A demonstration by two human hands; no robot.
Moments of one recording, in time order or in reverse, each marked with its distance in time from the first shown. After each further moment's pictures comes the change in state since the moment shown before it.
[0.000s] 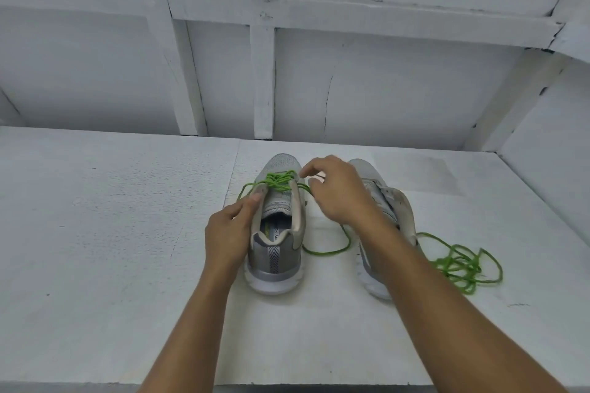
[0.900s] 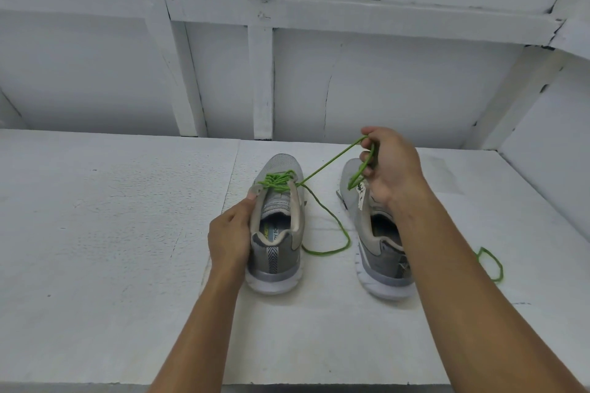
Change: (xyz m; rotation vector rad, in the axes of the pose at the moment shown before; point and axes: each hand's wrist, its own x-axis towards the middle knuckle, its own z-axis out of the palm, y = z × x) left_hand -0.002 -0.004 0.011 -0.105 0.089 -0.099; right_hand 0.007 0.004 -0.056 1.155 0.380 0.423
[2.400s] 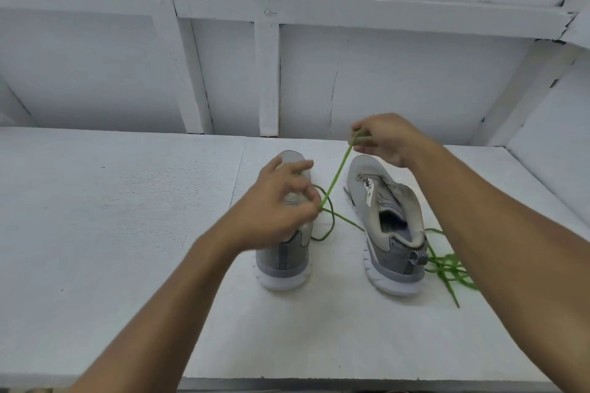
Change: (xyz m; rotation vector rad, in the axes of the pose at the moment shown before) left_hand -0.030 0.085 -0.005 0.675 -0.711 0.552; right_hand 0.070 -0.011 0.007 -0.531 -0.184 0.103
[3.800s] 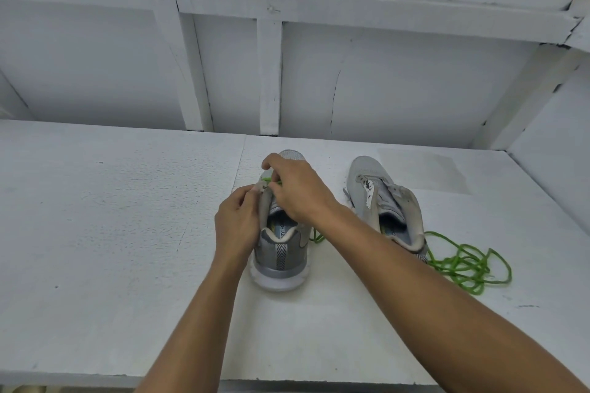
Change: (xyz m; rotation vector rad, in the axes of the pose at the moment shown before) left_hand 0.011 -0.071 0.041 -0.509 0.685 -0.425; right_hand -0.065 0.051 0.118 -0.796 -0.201 -0.667
